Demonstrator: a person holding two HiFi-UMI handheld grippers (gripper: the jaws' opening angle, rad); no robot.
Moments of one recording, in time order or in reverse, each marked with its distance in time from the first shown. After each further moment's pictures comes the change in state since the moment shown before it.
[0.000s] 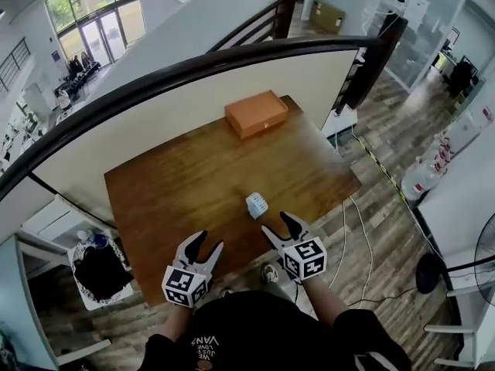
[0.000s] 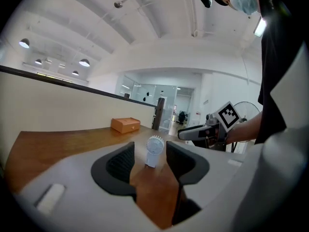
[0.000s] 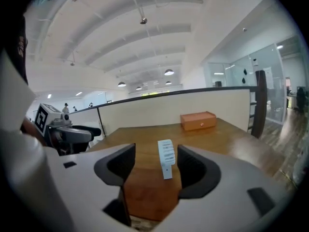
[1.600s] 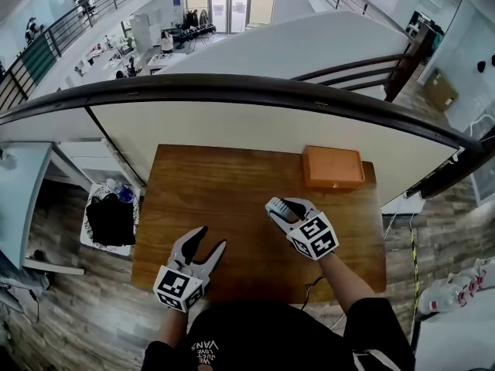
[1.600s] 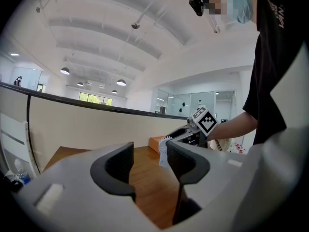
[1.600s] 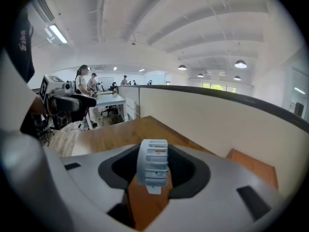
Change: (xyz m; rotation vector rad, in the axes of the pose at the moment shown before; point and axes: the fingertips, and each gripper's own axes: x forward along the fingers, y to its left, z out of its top) left arm 0.008 0.083 0.079 -0.048 -0.144 0.509; right arm 0.203 -0.001 0.103 -0.528 0.179 0.639
